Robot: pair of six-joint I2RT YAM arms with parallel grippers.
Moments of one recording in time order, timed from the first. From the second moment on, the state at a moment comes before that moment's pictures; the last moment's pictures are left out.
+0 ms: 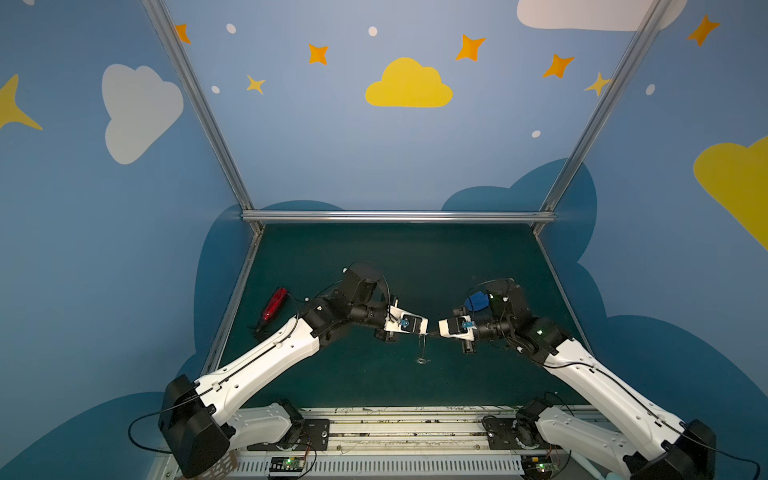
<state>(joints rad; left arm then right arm) -0.75 1.22 1.06 -0.40 0.65 0.98 0.62 0.99 0.82 -0.45 -0.86 -0.85</state>
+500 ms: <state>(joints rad) -0.79 1.20 1.06 -0.45 0.67 1.06 0.62 1.00 0.85 -0.51 -0.88 -0.86</state>
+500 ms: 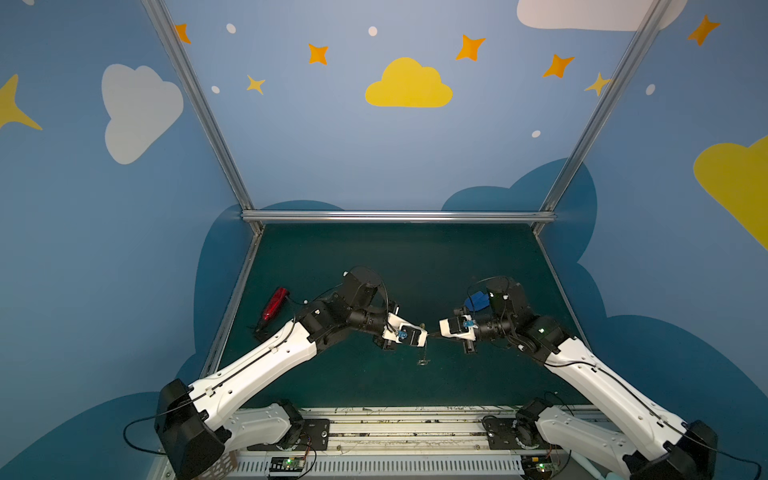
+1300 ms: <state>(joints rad) -0.81 1.21 1.07 -0.46 0.65 1.08 0.62 1.02 0.87 -0.56 -0.91 -0.90</state>
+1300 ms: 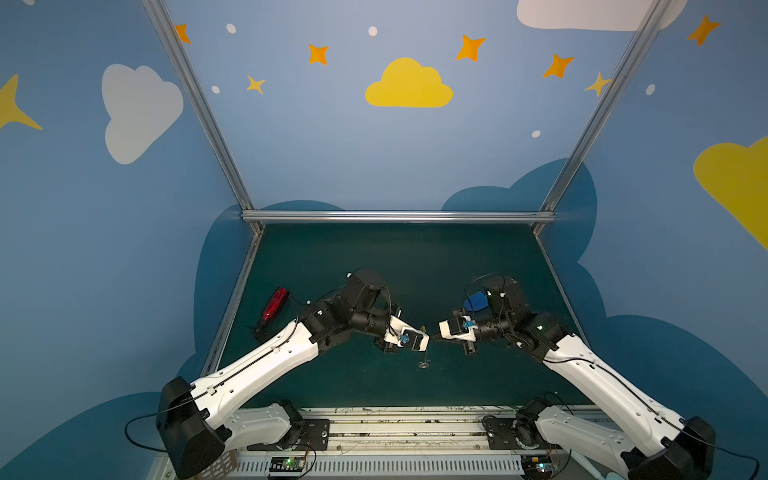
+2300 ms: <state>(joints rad) -0.83 1.22 1.10 -0.51 0.65 1.14 0.60 1.02 0.87 -0.57 -0.93 -0.88</state>
